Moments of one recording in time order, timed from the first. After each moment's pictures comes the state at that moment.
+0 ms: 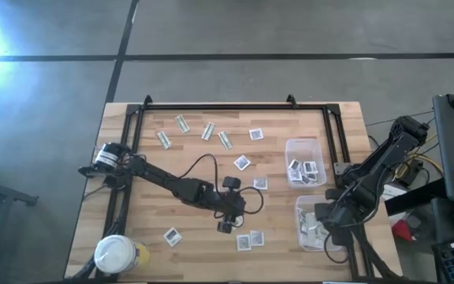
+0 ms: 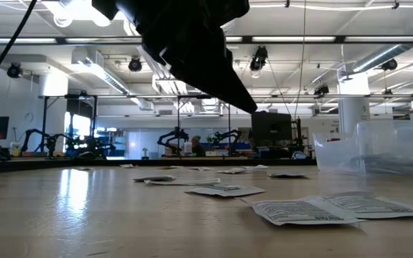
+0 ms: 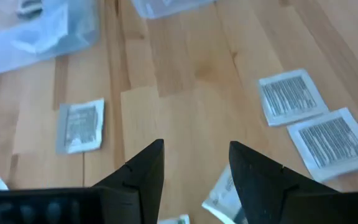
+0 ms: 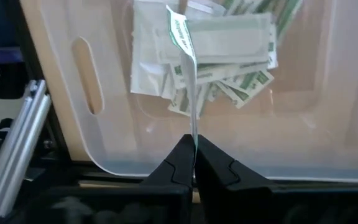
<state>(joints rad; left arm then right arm) -0.29 1.86 1.27 -0.13 -0.19 0.04 0.85 1.17 0.85 -1.05 -0.17 1.00</state>
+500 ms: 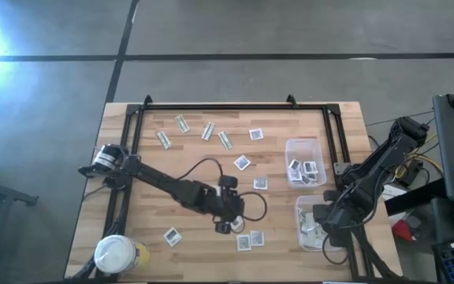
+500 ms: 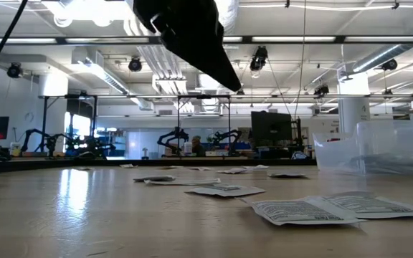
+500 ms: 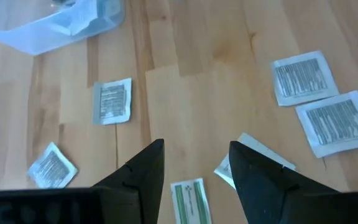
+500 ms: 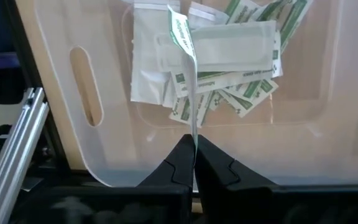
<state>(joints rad) -0.34 1.86 1.44 -0.47 -0.32 -0.02 0.85 1.20 0.83 -1.00 -0.16 1.00</state>
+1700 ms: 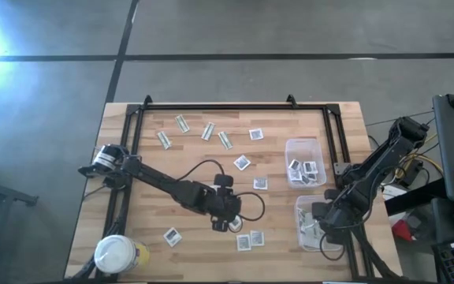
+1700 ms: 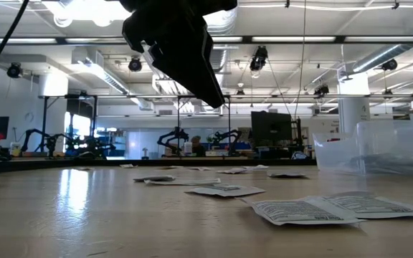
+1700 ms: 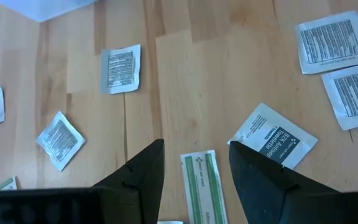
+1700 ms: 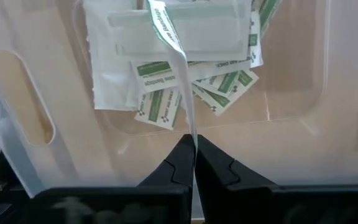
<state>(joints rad) -0.34 1.86 1.42 -0.54 -0.37 -0.06 0.85 1.19 0.72 -0.93 -0.15 1.07</state>
